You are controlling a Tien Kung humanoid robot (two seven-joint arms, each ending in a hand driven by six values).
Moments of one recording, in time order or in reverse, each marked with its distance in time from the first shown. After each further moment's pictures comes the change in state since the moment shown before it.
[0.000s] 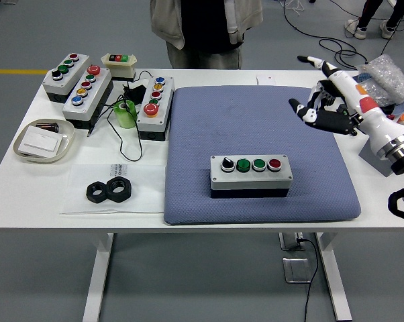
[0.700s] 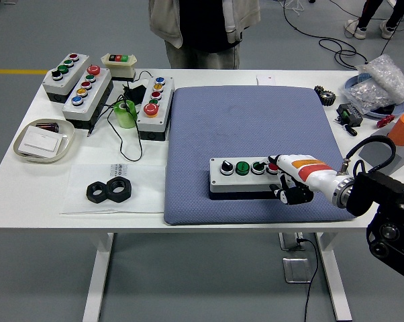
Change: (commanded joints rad) left arm 0.015 -0.001 -0.013 -0.002 0.021 -0.002 0.012; right arm 0.106 0.022 -0.374 -0.072 -0.415 0.340 -0.299
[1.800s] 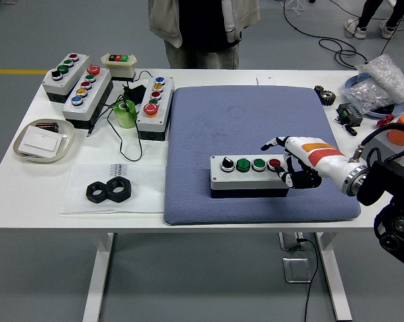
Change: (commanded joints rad) left arm 0.008 0.000 -0.010 0.000 0.016 -0.002 0.005; right arm -0.004 -0.010 0.052 0.032 -0.002 -0.024 0.010
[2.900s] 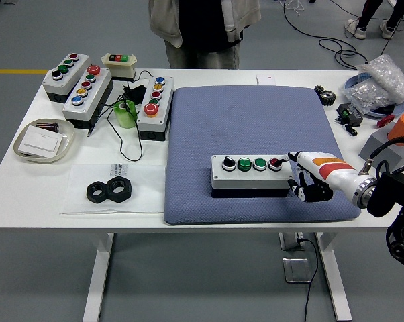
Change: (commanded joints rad) left arm 0.006 -0.002 -0.011 -0.001 0.017 -0.002 0.004; right arm -0.069 -0.047 0.019 -0.015 0.002 0.032 0.005
